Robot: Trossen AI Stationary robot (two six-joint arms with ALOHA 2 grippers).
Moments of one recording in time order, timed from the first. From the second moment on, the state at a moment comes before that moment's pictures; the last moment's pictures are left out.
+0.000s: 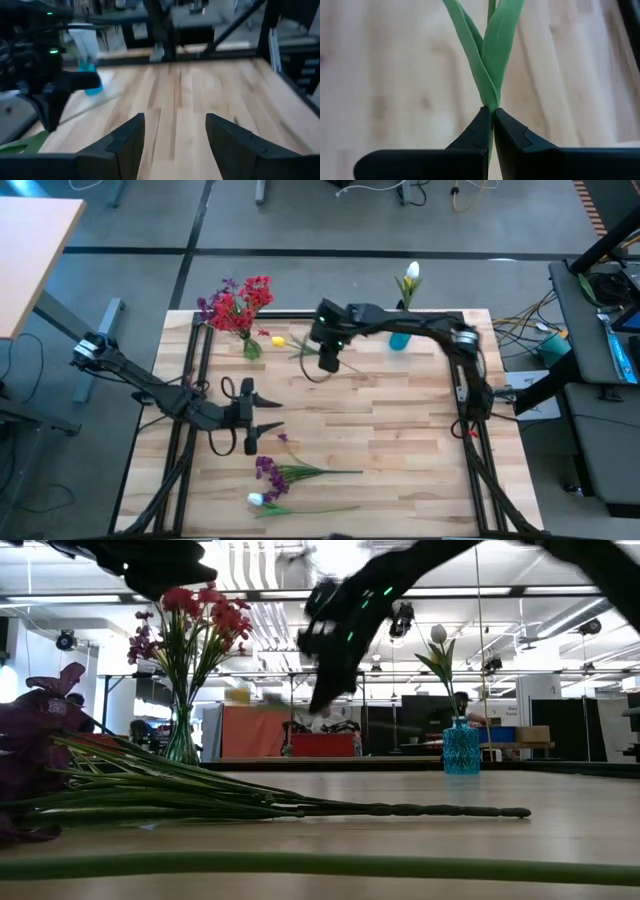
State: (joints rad) left arm -0.49 1.00 0.53 0.20 -0.61 -0.07; right arm -0.40 2.05 1.71 -0.69 -0.21 -0.18
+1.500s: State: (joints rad) left arm 0.03 1.73 0.83 0.97 0.12 -0.06; right arm -0.01 1.35 0.73 0.74 -0.02 -0.07
